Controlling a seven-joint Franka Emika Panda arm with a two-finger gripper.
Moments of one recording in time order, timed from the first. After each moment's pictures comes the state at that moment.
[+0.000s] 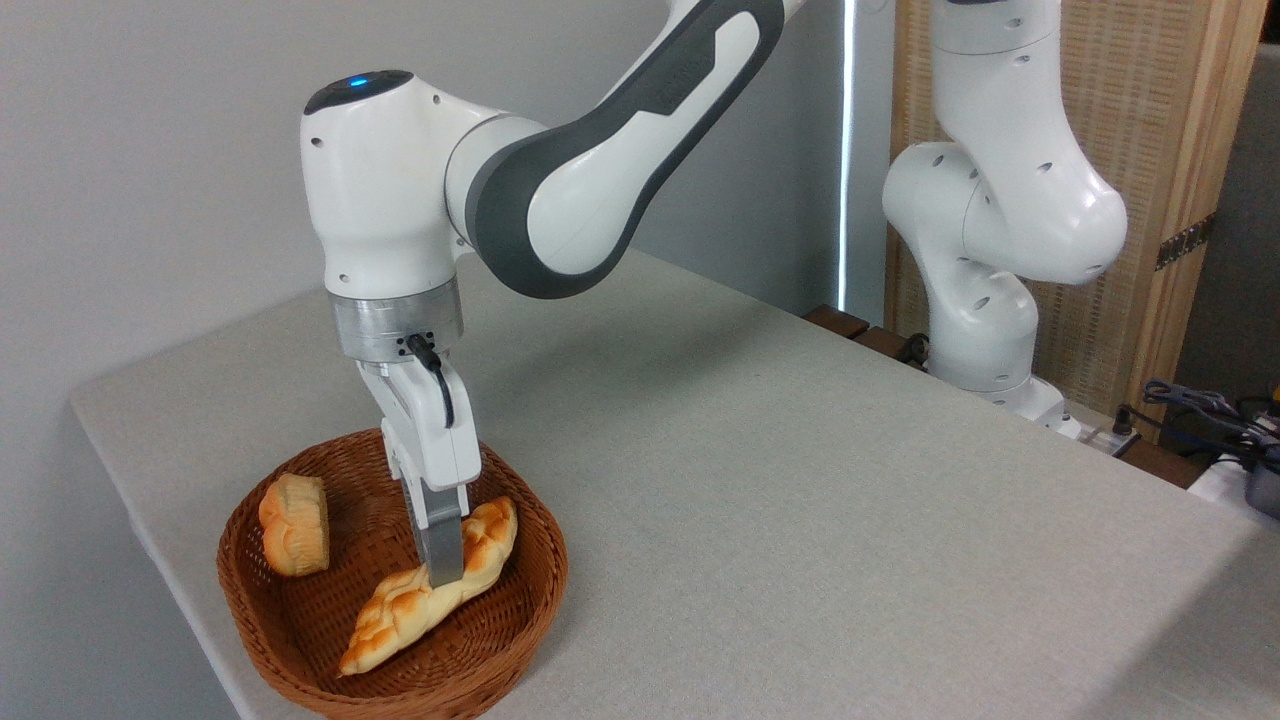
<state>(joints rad) -0.01 0.19 -0.14 -1.86 0.10 2.19 0.77</state>
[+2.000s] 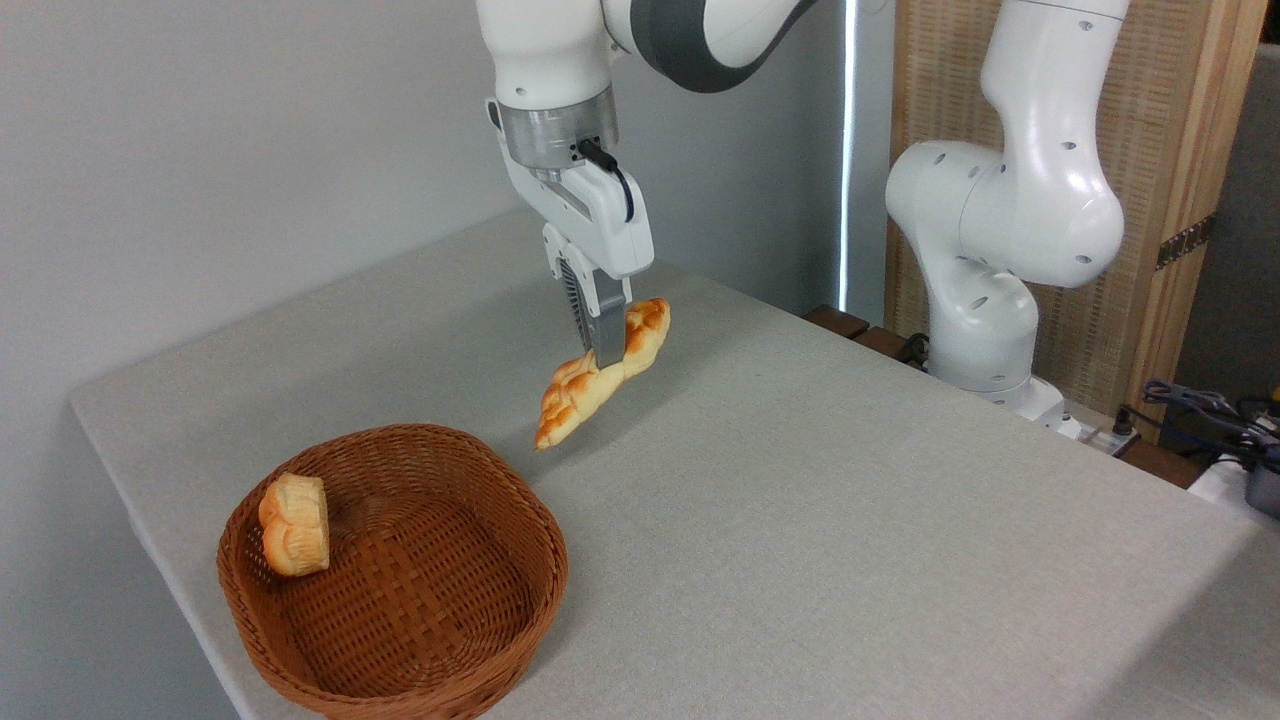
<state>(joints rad) -0.09 -0.35 -0.14 -2.23 -0.13 1.85 0.78</state>
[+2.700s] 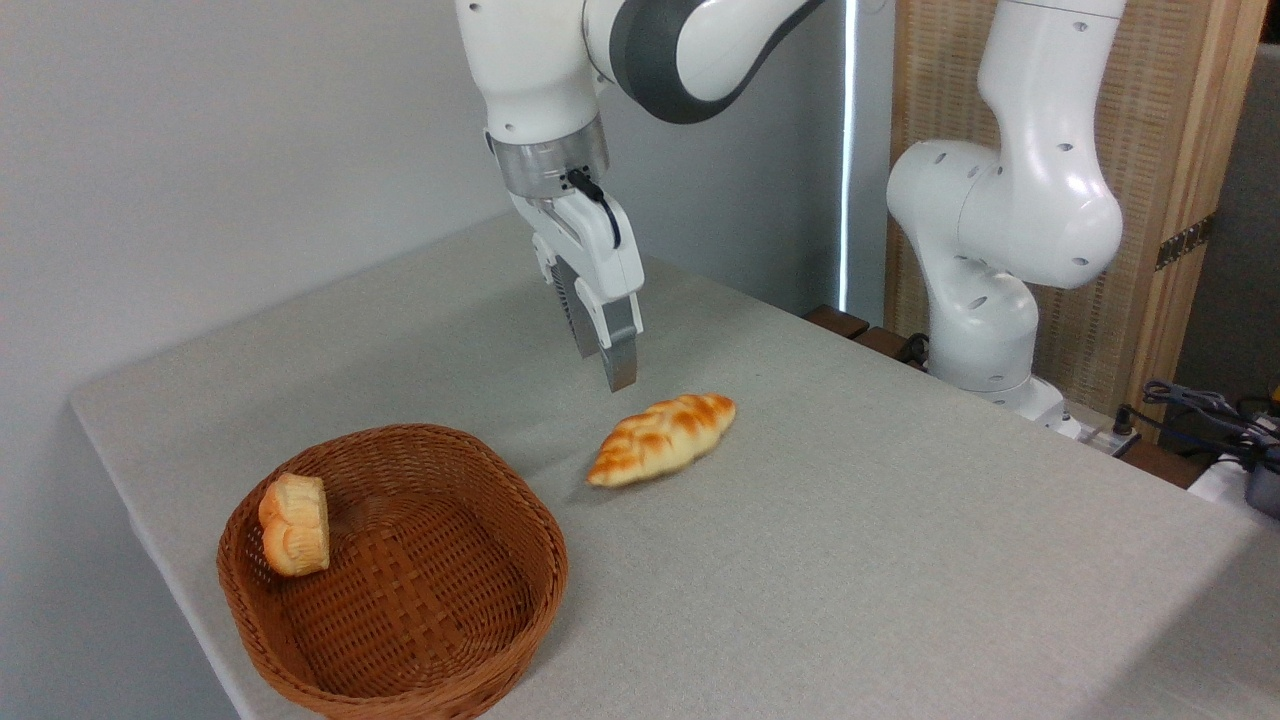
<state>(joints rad) -0.12 -0.30 -0.15 -2.23 -0.13 1.85 0.78</state>
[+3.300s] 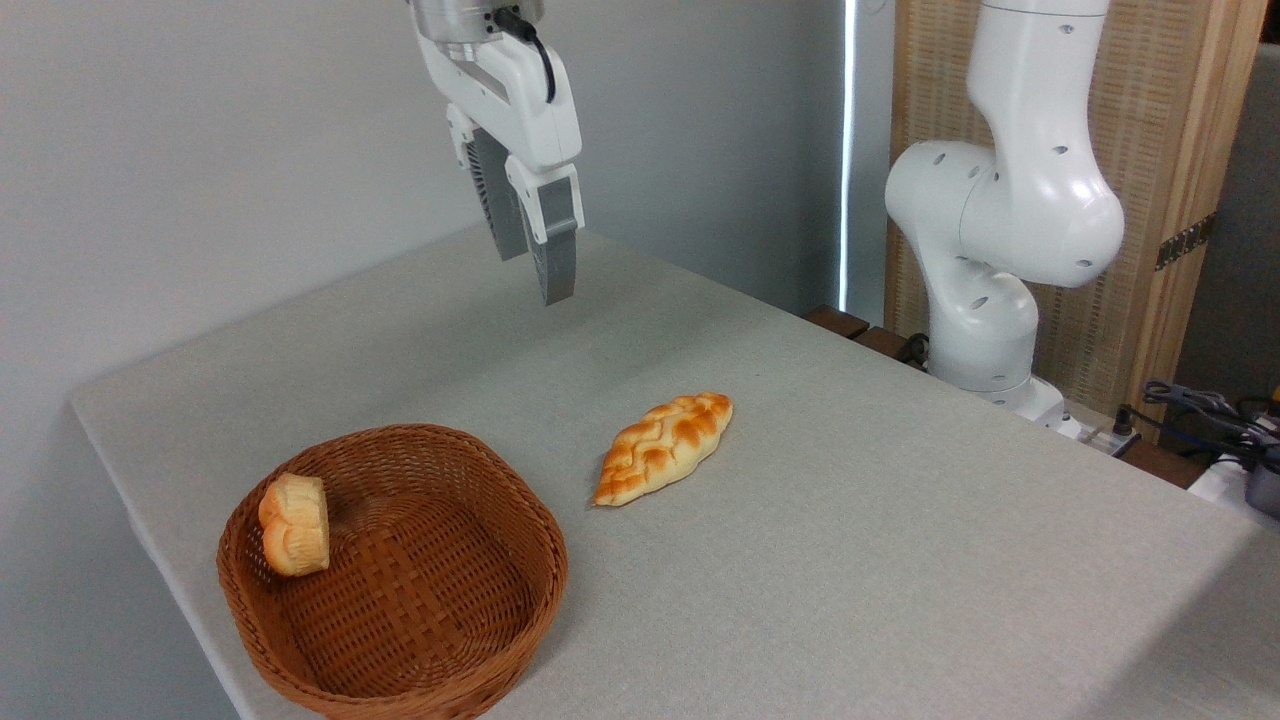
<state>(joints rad) -0.08 -0.16 -0.10 -1.76 -0.13 1.57 0.73</state>
